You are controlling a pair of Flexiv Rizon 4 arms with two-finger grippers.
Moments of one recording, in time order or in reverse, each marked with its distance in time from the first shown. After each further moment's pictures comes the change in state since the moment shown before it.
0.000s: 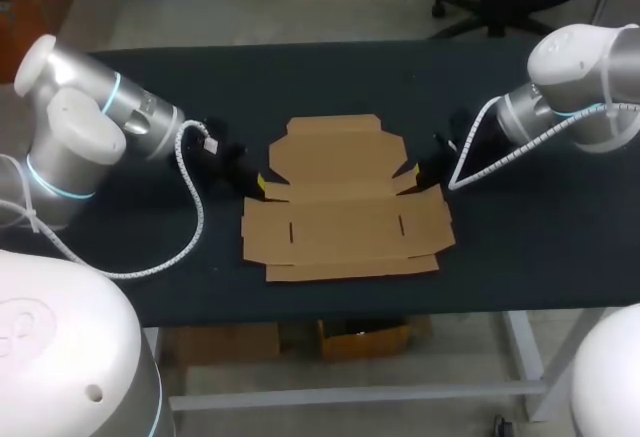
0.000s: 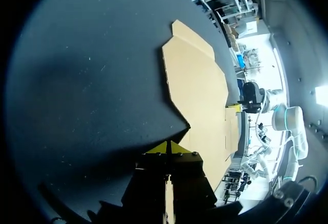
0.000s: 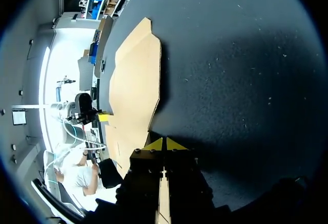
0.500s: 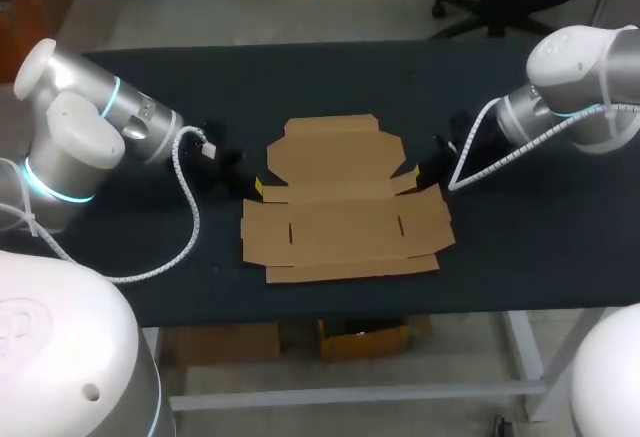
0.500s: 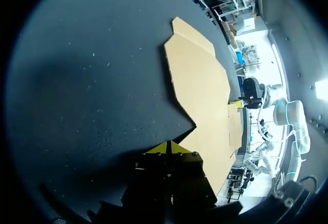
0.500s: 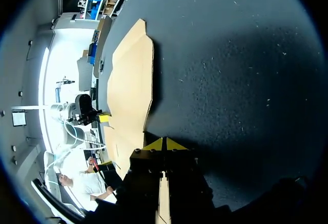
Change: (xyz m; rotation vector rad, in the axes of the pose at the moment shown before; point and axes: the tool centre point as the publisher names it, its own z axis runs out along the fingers) left arm -0.012 0.005 0.004 -0.009 -0.010 0.032; right arm -0.005 0.001 0.002 0.004 -0.002 0.009
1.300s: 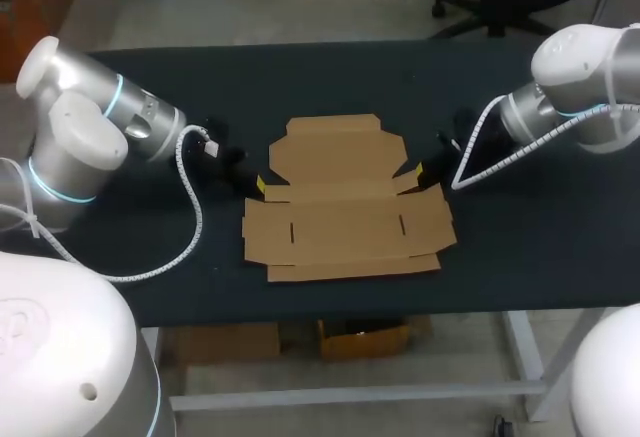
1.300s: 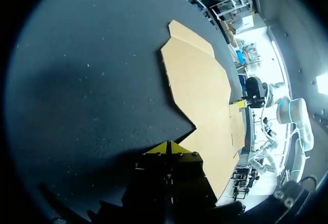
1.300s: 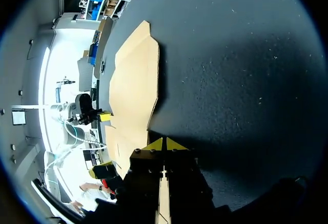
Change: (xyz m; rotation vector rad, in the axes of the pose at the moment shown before) left arm 0.002 -0.006 0.000 0.019 -0.015 0.039; right arm 0.001 0.000 -0.007 -0.013 -0.003 -0.006
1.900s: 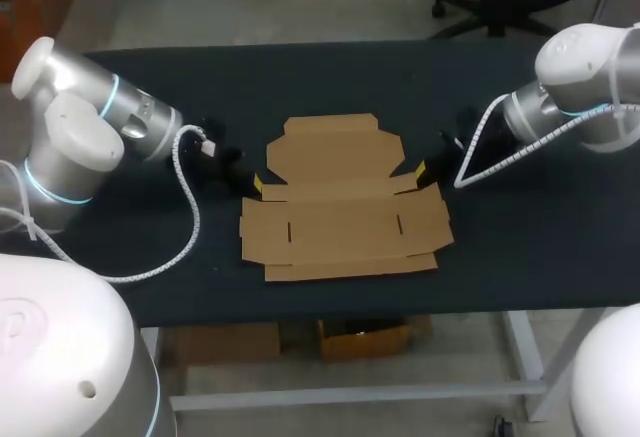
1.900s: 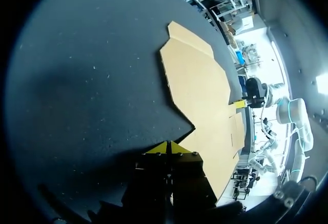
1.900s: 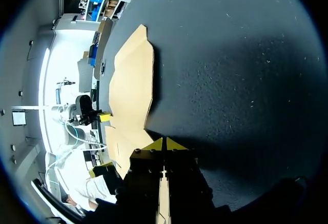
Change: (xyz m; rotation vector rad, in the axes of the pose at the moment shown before) left arm -0.002 -0.001 -0.005 0.010 0.001 0.003; right arm -0.001 0.003 -0.006 -0.008 0.002 -0.001
